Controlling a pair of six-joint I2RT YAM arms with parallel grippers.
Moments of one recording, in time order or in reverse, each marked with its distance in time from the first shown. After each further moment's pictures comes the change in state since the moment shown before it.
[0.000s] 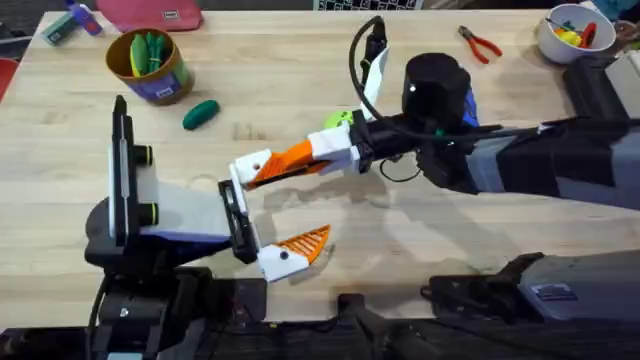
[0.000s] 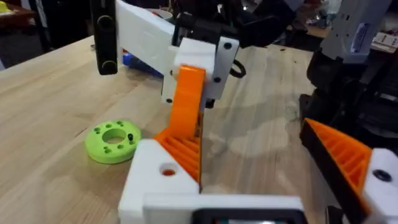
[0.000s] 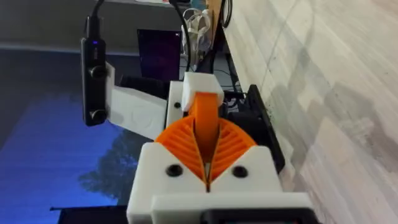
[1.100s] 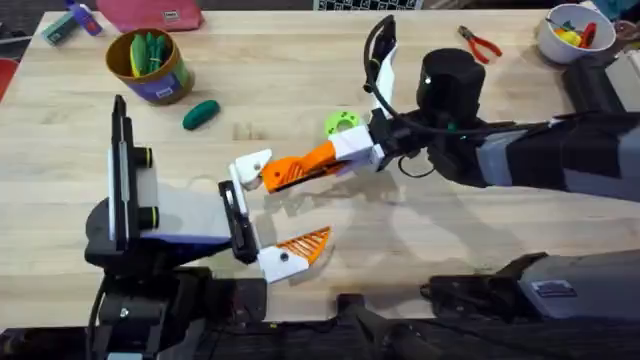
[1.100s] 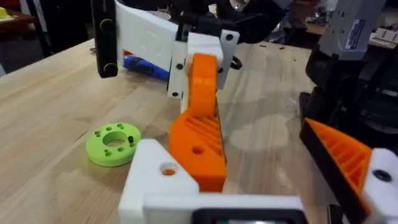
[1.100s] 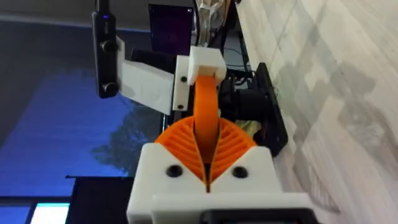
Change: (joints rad) left arm 0.000 0.000 0.000 0.000 0.004 0.023; right arm -0.093 0.000 -0.012 -0.018 -0.200 -0.046
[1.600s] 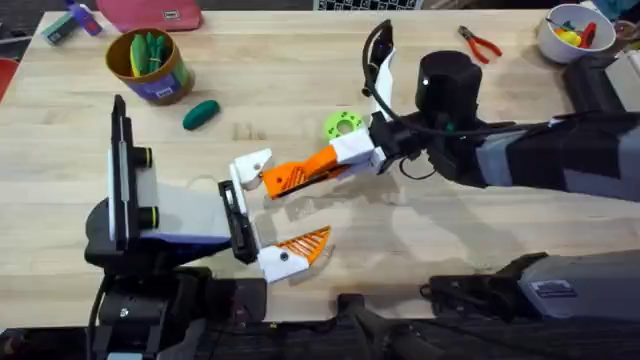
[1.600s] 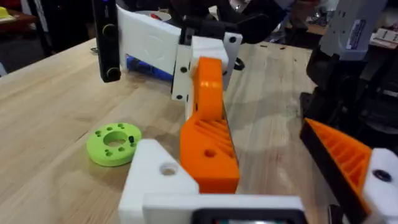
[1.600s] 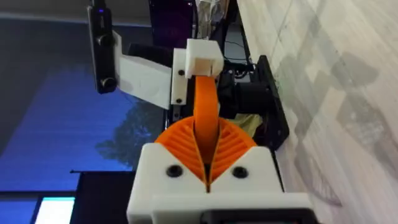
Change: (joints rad) left arm 0.000 0.000 0.000 0.000 -0.001 0.000; right arm 0.000 0.000 -0.001 -0.039 -0.024 -0.023
